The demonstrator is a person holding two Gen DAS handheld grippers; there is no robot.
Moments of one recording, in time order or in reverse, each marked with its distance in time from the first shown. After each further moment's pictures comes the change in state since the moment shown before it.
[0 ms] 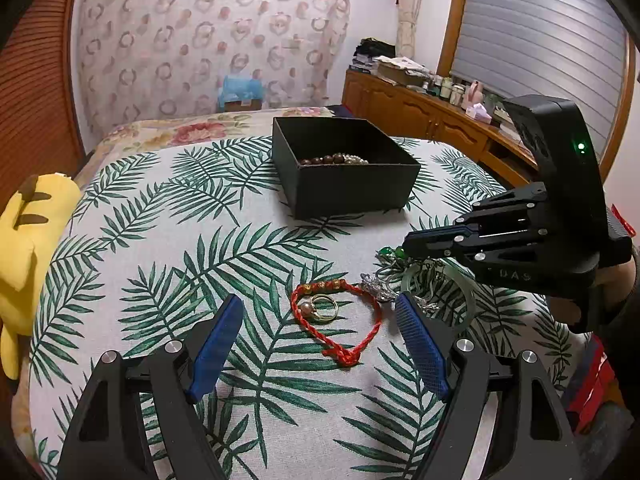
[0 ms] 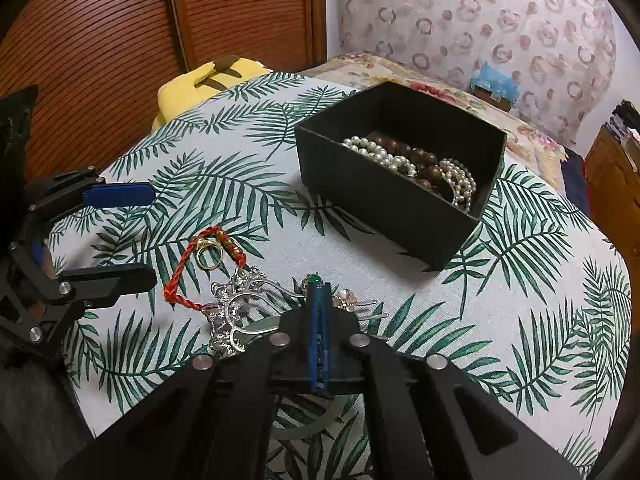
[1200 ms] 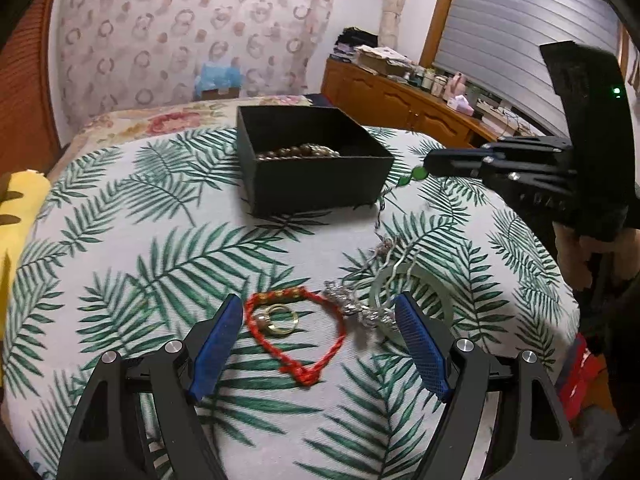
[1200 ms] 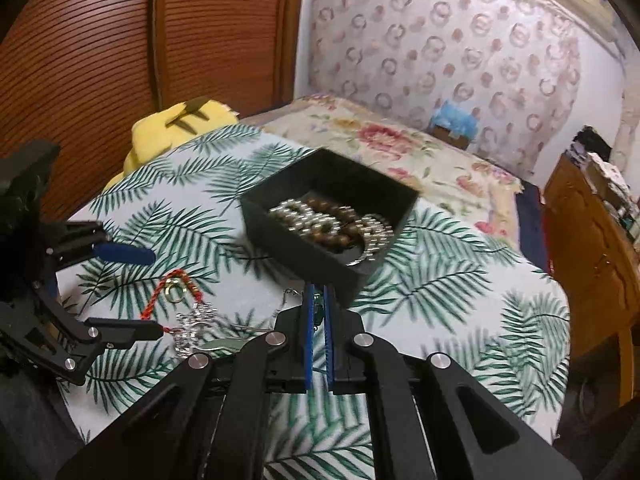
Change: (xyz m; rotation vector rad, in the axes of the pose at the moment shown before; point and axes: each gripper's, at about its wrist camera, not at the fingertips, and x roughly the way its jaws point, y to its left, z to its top) left arm 0.022 -0.008 0.005 -0.004 0.050 -0.100; right arm -0.067 -0.030 0.007 -0.001 -0.152 -0.159
